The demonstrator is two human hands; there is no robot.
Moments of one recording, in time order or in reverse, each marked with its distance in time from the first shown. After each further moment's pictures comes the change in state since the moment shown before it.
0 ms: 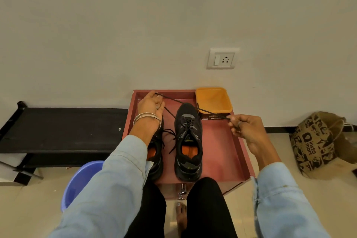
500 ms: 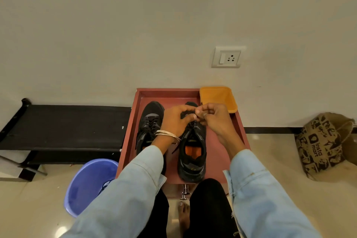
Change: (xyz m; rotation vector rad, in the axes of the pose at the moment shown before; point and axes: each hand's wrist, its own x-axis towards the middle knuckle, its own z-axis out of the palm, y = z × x) left_hand -0.024 -0.044 -0.002 1.152 -0.387 0.617; right_hand 0.001 -0.018 0.089 -0.085 -0.204 -0.179
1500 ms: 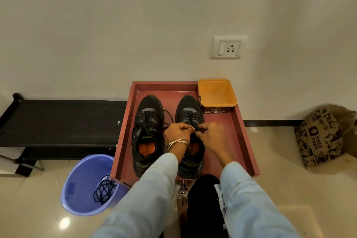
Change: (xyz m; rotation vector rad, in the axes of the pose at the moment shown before) left_hand -0.021 -0.033 0.066 -0.034 0.155 -0.650; right_hand -0.004 0.081 0.004 -0.632 -0.015 -0.037
